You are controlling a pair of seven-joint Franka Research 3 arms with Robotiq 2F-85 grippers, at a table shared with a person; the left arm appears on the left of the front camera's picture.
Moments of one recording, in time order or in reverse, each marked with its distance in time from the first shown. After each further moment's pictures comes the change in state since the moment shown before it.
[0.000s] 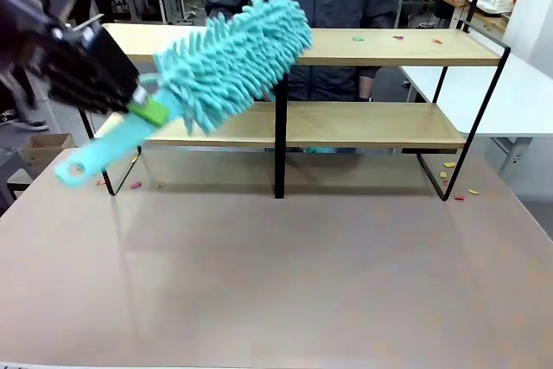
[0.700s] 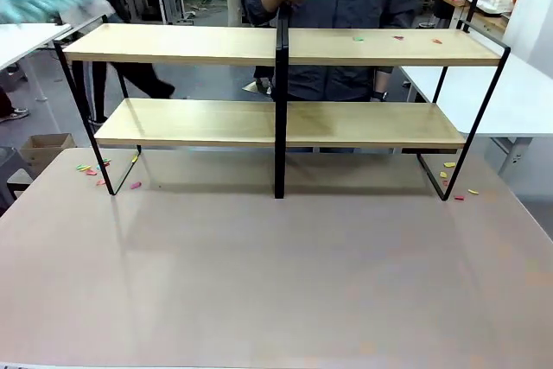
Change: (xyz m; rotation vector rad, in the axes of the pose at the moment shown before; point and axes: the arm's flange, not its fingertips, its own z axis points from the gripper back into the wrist) left arm -0.005 0.110 0.219 0.069 -0.188 0.084; right arm 0.000 0.000 0.000 0.000 0.000 0.000
